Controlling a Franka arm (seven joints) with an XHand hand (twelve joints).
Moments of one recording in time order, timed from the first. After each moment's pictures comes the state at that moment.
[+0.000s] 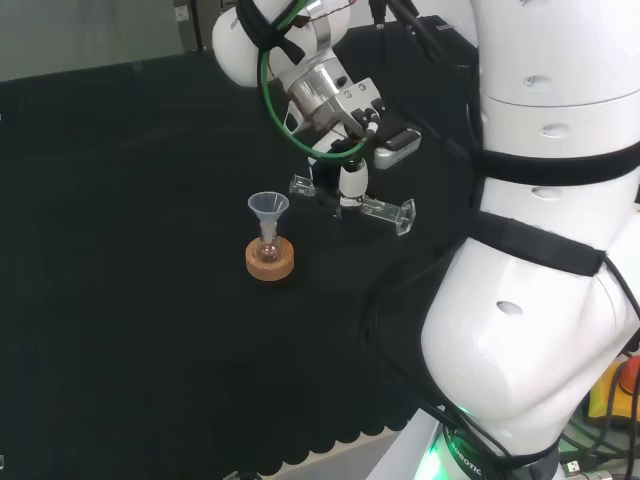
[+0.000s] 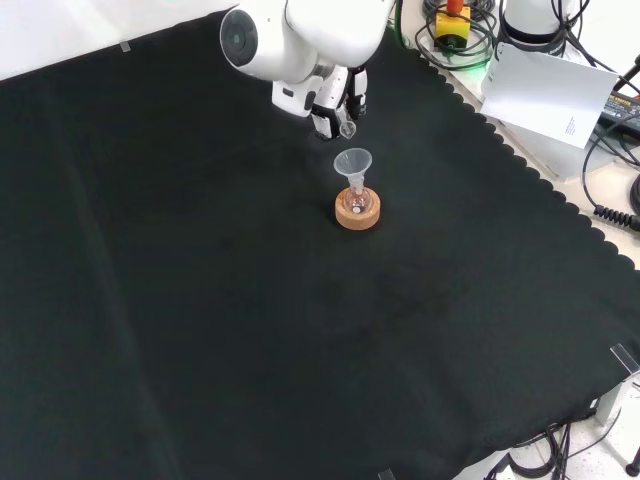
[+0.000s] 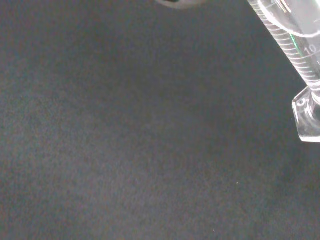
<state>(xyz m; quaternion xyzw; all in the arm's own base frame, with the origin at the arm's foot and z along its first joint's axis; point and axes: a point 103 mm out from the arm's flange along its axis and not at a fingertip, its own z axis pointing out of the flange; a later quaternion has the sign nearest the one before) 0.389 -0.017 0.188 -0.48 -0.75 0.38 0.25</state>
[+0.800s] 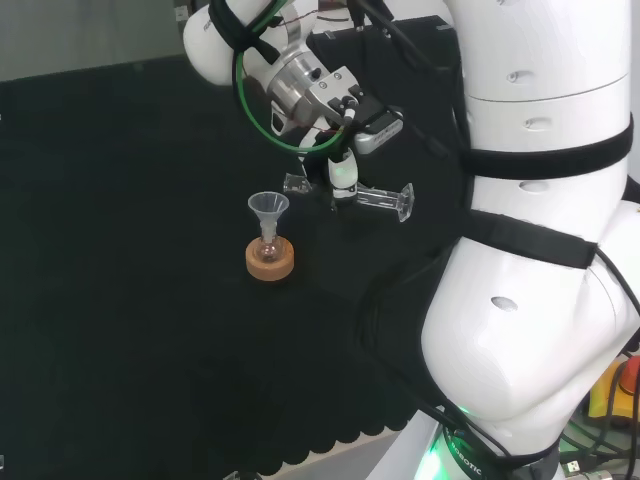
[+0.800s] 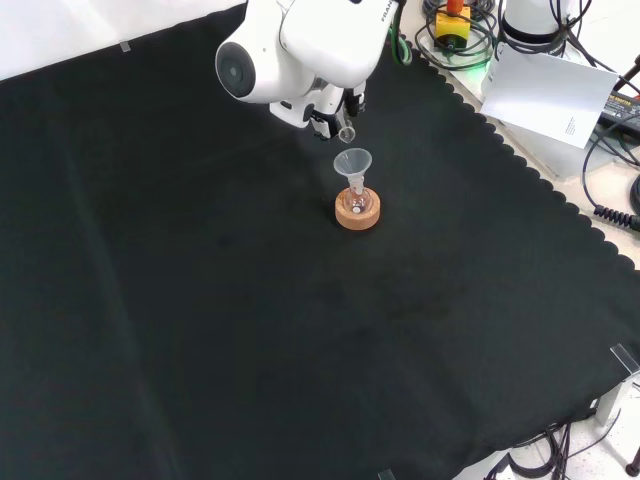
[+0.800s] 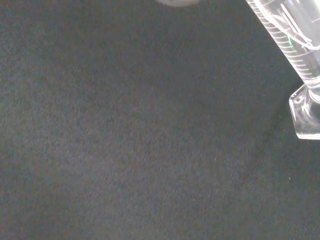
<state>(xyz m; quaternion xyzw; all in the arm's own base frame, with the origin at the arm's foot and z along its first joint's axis) 0.400 -0.002 0.206 -0.48 -0.72 0.45 0.24</state>
